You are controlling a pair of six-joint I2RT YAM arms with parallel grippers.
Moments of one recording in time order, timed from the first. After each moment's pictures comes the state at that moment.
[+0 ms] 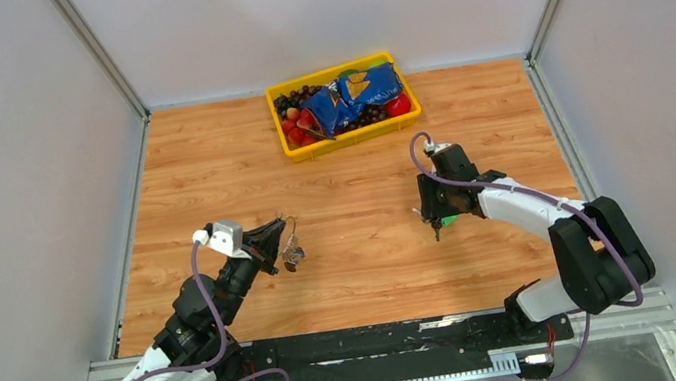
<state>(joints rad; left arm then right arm) -0.87 0.27 0.29 0.11 -0.32 -0.17 0.38 1.40 0.73 -0.29 0.00 0.30</state>
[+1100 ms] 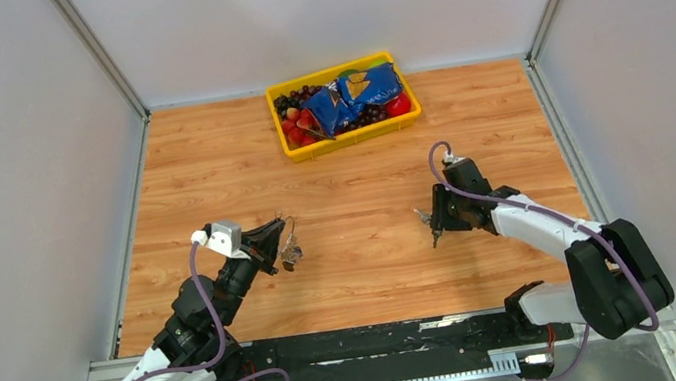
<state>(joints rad) -0.87 0.26 0.29 0.11 -0.32 -0.17 0.36 1.28 0.60 -0.29 -0.01 0.45</state>
